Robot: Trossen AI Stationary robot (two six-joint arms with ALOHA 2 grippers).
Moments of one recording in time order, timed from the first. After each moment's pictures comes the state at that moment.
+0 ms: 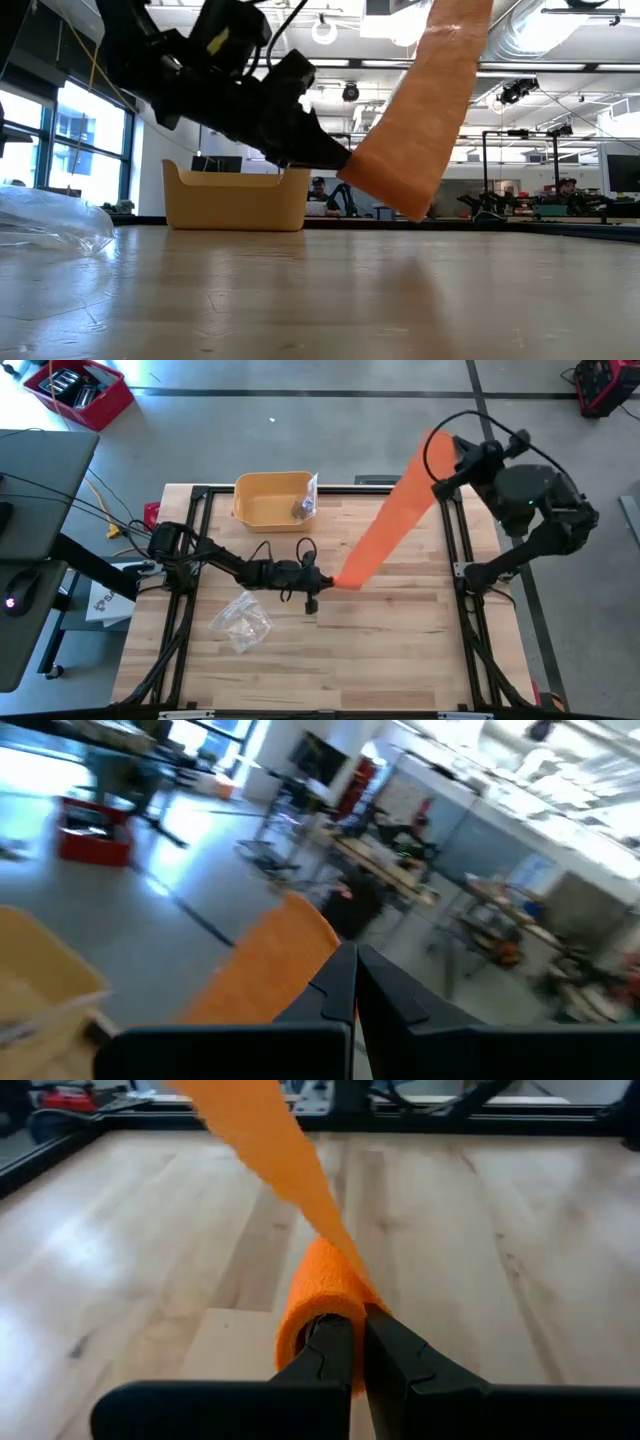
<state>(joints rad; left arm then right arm) -0.07 1.85 0.75 0.76 -0.16 -0.04 0.20 1.26 1.96 -1.00 1.34 -0.21</state>
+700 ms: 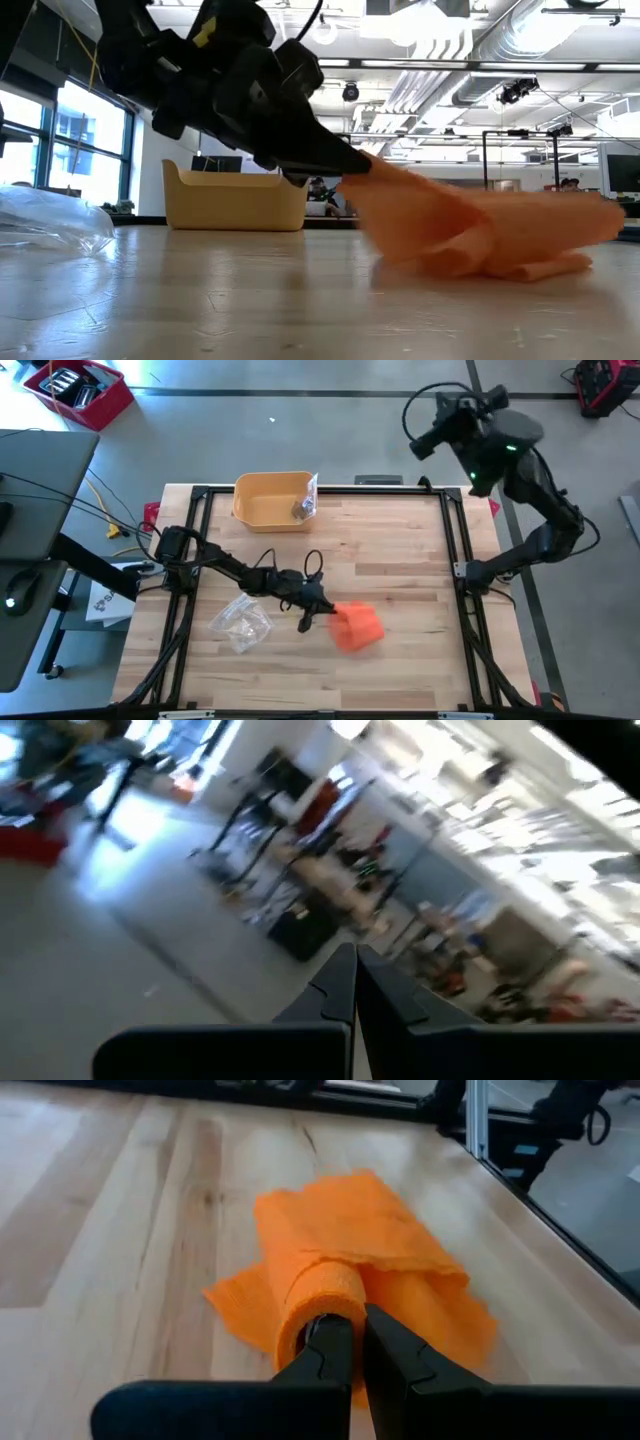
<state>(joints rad) -0.13 1.91 0.77 0.78 0.13 -0.13 -0.23 1.35 1.96 -0.58 0.99 -0.67</state>
